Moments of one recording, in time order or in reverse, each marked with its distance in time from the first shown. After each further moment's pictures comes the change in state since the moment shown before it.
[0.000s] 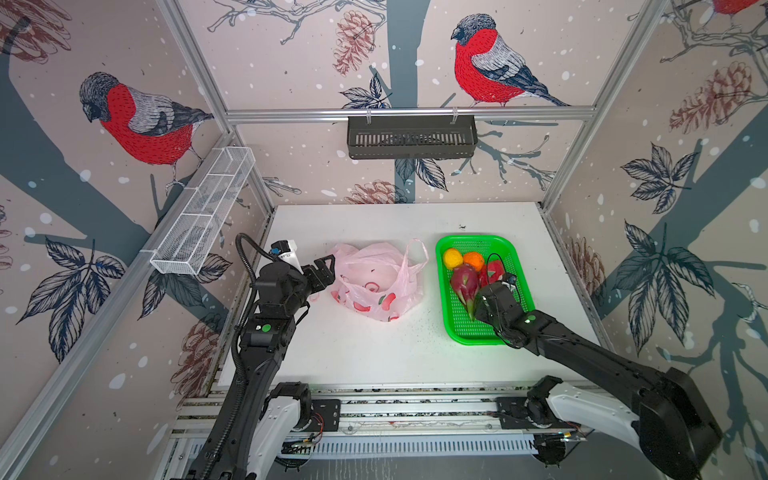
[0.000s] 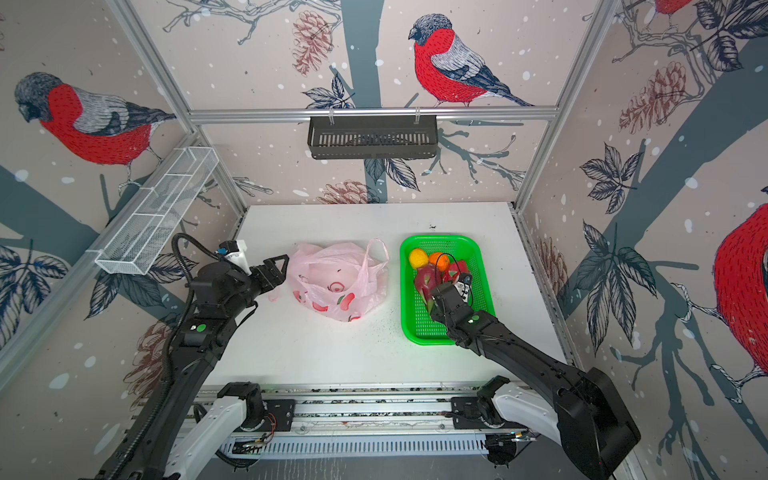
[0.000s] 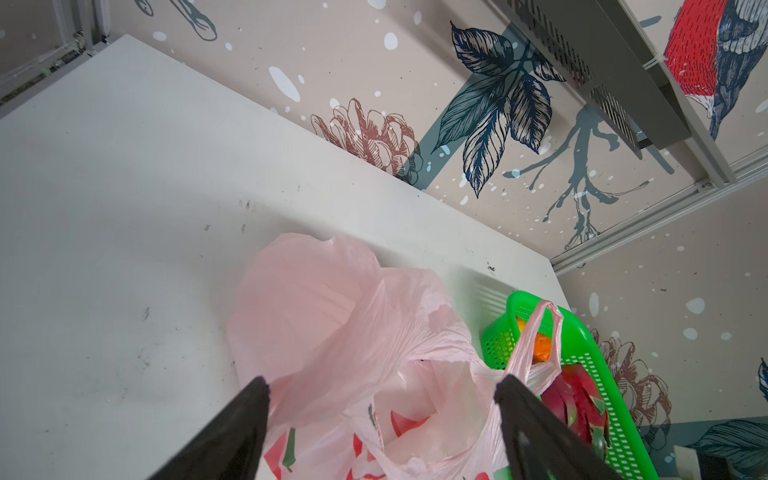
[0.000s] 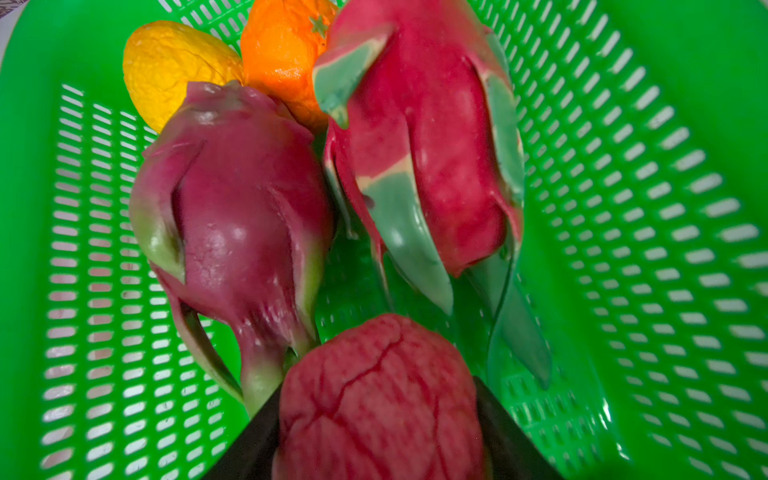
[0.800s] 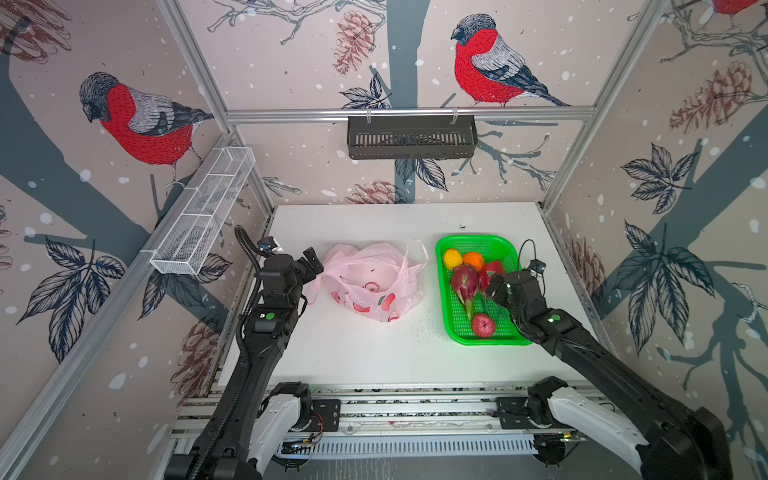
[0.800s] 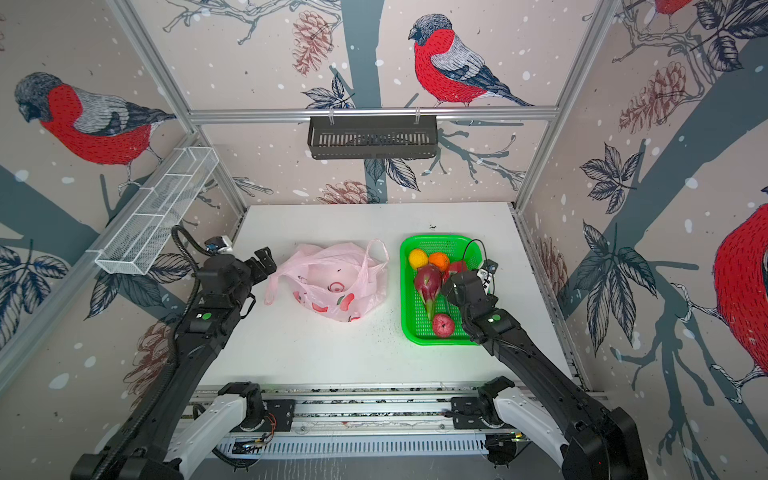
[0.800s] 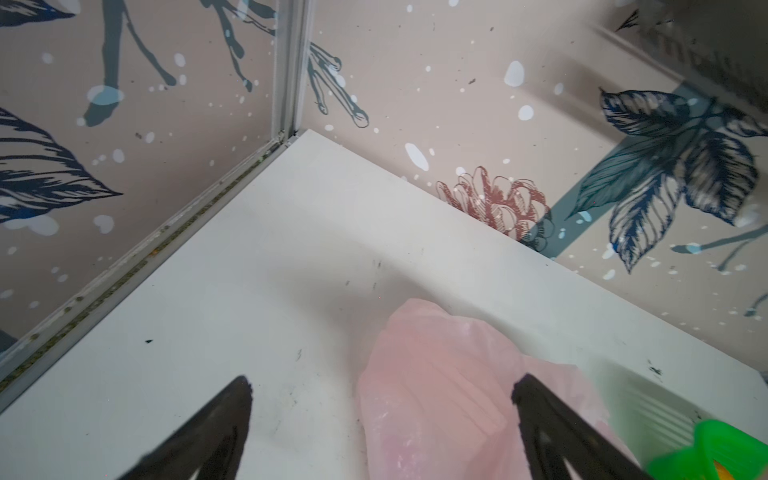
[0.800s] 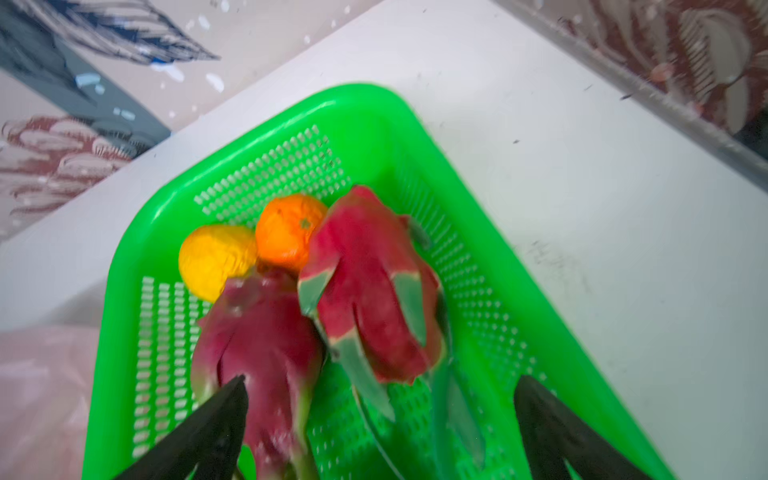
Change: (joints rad) left arm 0.002 0.125 0.011 0.070 -0.433 0.060; right arm -0.234 -0.152 0.068 0.025 0.062 -0.112
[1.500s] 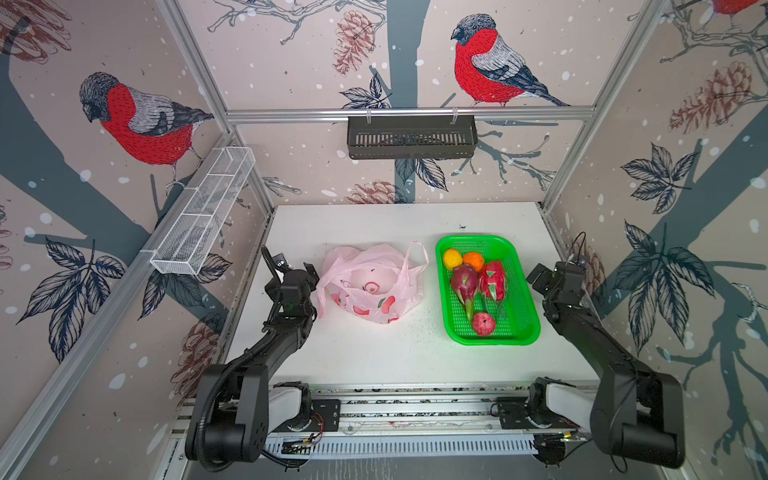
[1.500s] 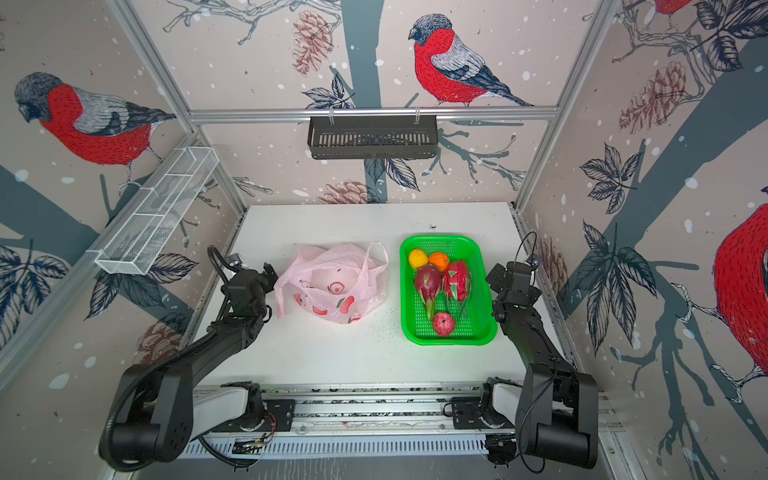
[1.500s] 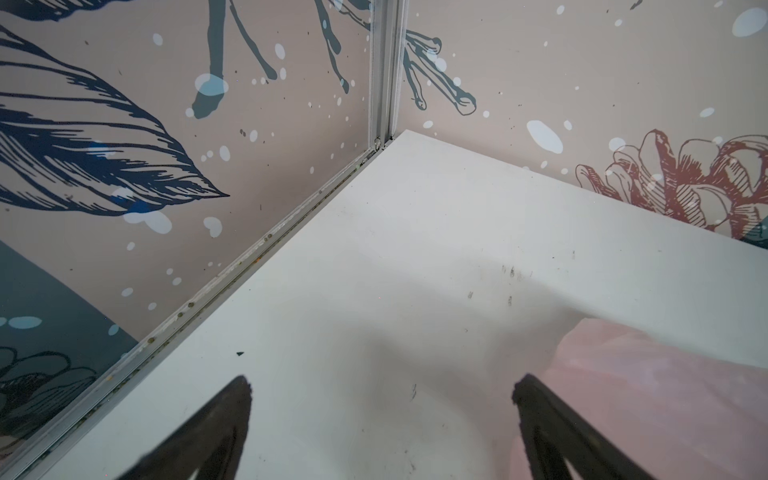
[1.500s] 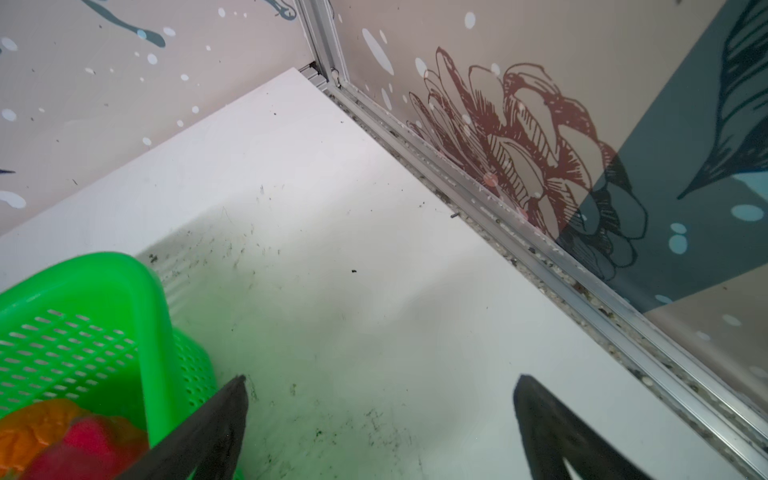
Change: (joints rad) left arm 0.011 0.336 -0.331 0.696 -0.241 0.225; right arm -0.532 0.252 -0.113 0.496 -0.188 -0.369
